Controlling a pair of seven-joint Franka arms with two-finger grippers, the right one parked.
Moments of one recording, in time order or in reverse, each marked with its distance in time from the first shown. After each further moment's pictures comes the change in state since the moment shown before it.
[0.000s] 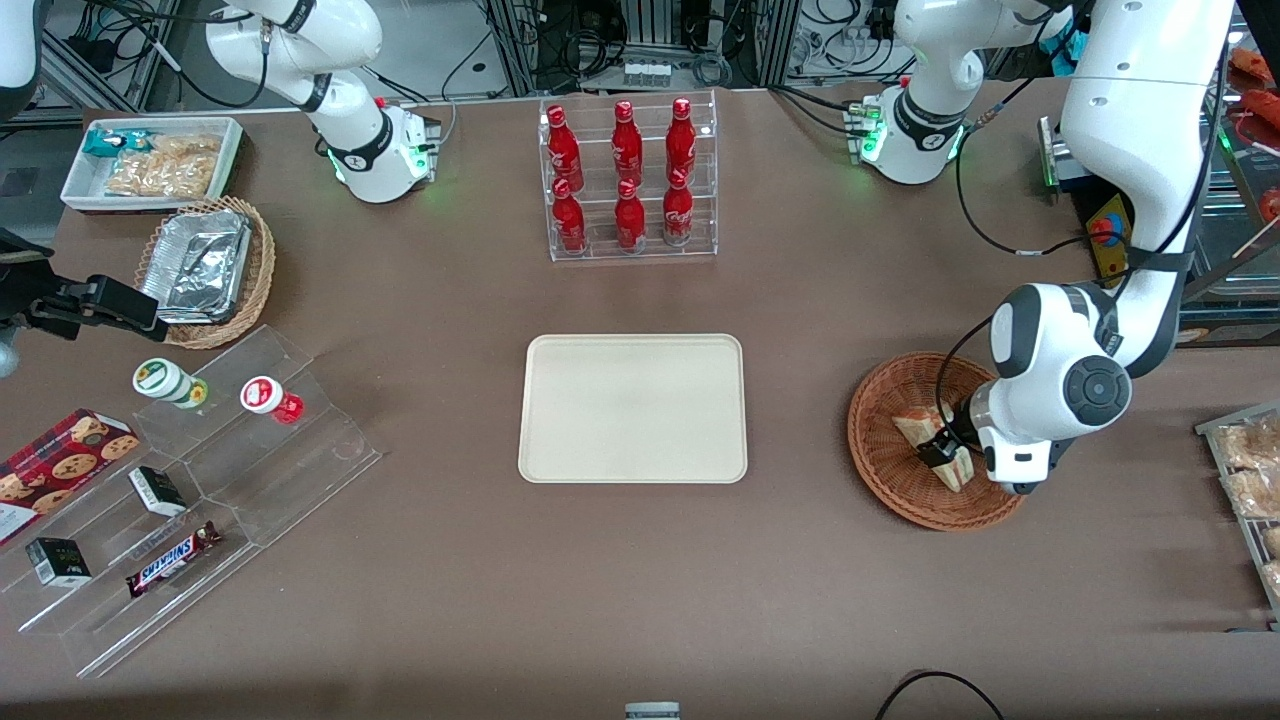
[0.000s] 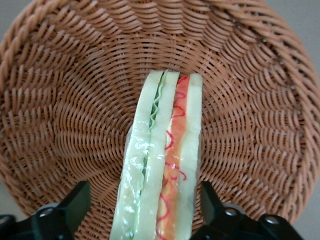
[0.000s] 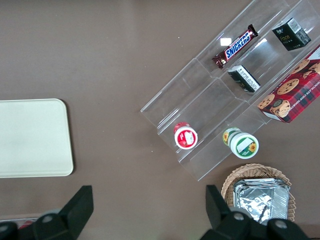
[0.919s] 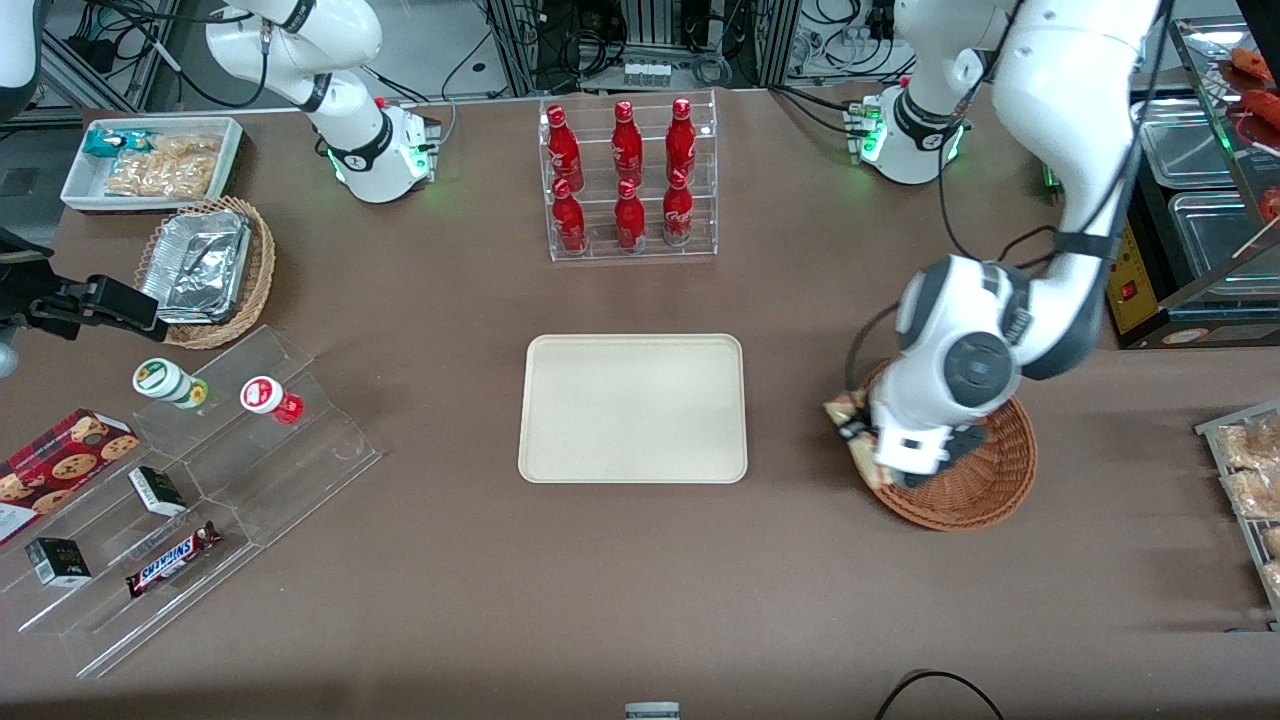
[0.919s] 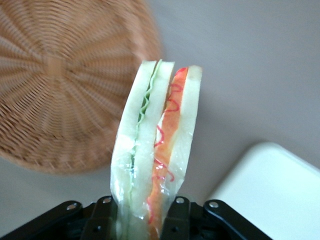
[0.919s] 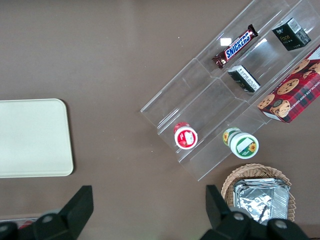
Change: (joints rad) arm -0.281 -0.028 -0.021 0.226 0.000 -0.239 -0.005
